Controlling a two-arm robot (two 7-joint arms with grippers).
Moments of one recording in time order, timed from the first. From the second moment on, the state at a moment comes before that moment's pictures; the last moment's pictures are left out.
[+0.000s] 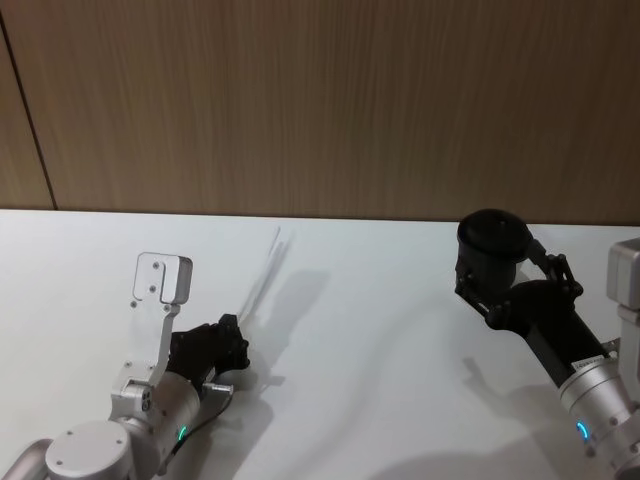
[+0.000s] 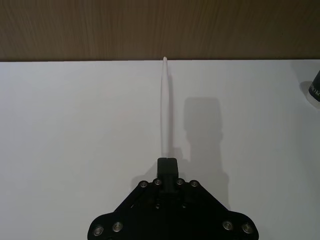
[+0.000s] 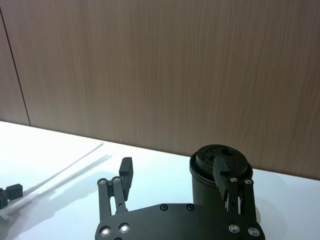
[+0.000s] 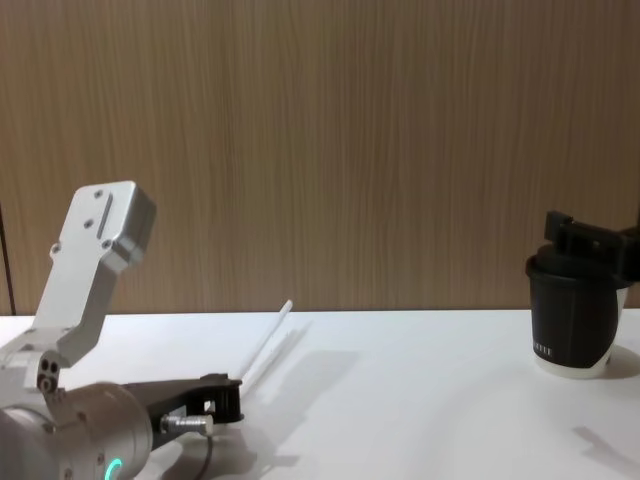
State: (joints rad) left arm -0.12 0.12 0.28 -1.53 -0.29 0.28 0.04; right arm -0.01 0.34 -0.23 -1.77 0.29 0.03 0.07
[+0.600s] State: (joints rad) left arm -0.10 0.19 0.33 -1.63 -0.20 0.20 -0.03; right arm -0.01 0.34 -0.23 -1.77 0.29 0.03 0.07
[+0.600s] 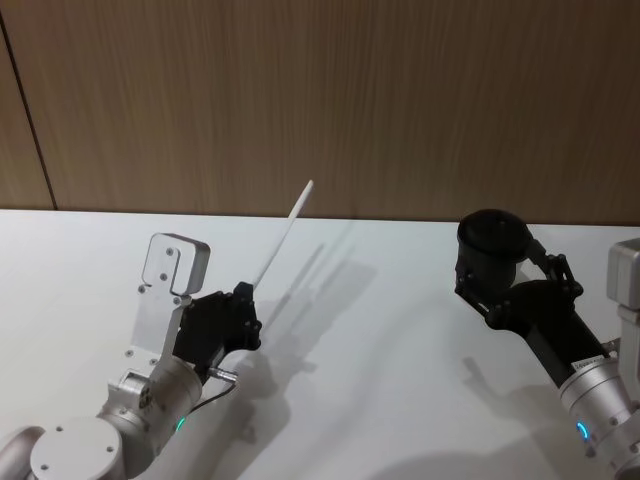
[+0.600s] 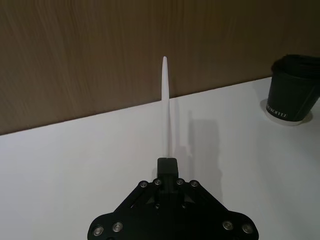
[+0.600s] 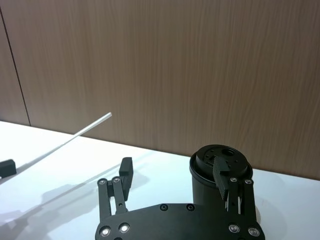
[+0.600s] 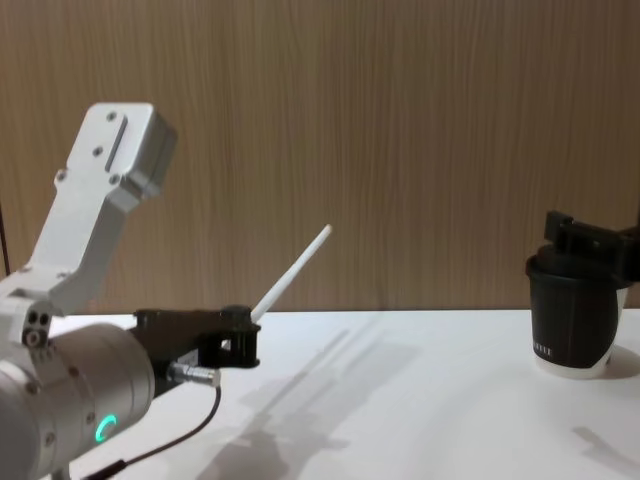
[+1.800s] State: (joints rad) left arm -0.21 0.27 0.39 -1.74 -0.15 0.15 -0.25; right arm -0.01 0.34 -0.23 -1.77 0.29 0.03 0.07
